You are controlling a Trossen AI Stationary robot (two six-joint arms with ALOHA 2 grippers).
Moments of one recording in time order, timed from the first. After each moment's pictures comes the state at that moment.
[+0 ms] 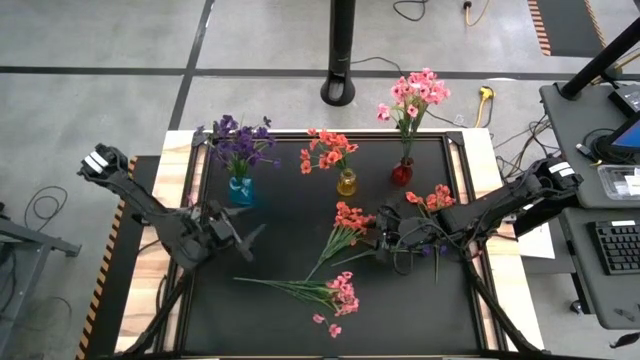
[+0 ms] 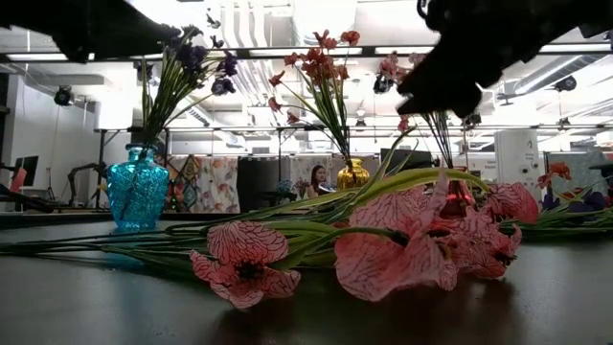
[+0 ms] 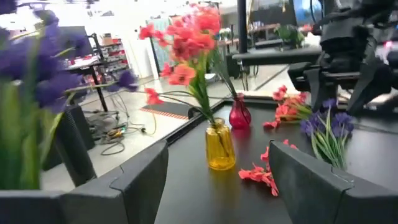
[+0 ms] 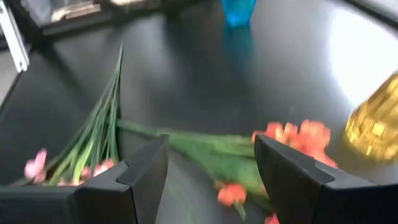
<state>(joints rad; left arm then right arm) -0.74 1.01 0.37 0.50 -1.37 -0.03 0.30 1.27 0.62 0.11 0.39 0.41</state>
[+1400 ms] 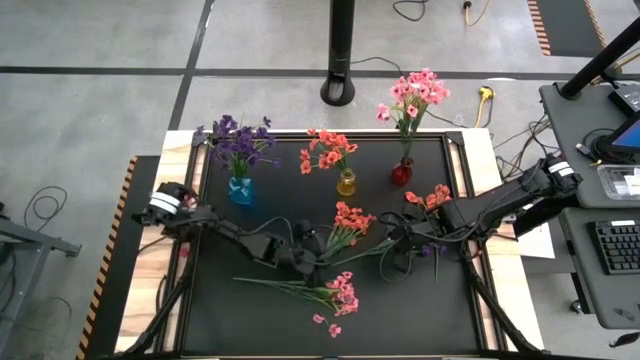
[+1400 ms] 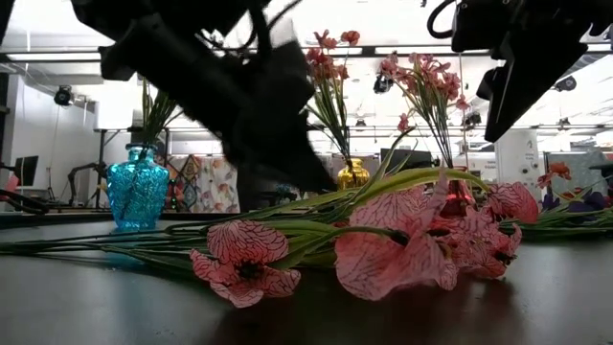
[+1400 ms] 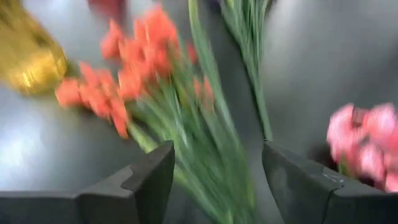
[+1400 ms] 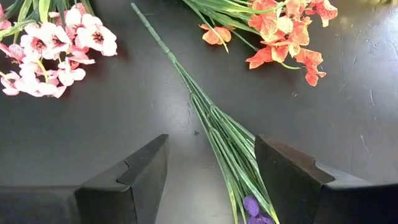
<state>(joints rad) -0.33 1.89 0.97 0.18 -0.52 -0.40 0.32 1.27 0.87 -0.73 0.15 0.58</state>
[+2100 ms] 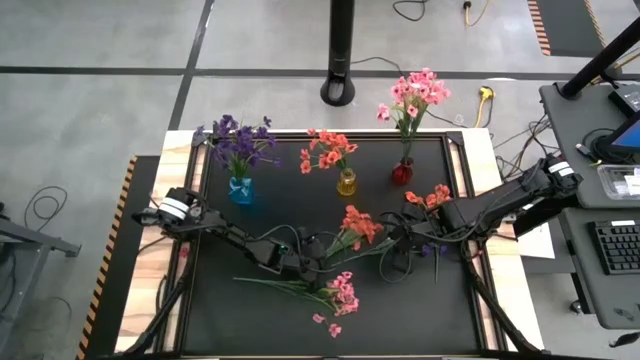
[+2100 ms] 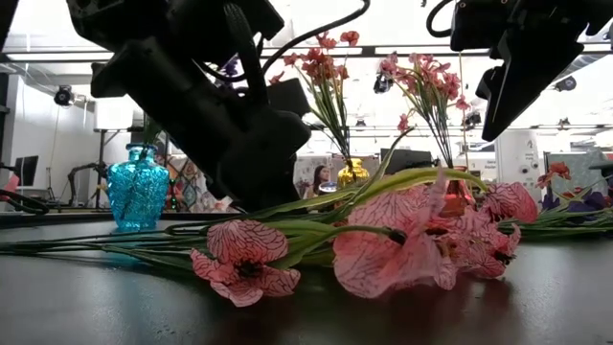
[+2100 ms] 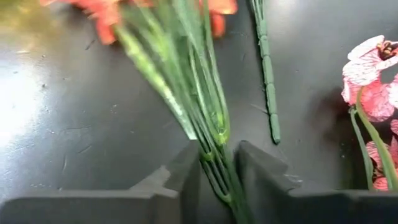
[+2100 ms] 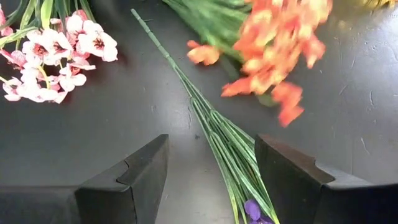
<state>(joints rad) -0.34 1.97 1.00 0.09 -0.47 -0.54 0.32 1.27 0.87 -0.72 0.16 0.59</state>
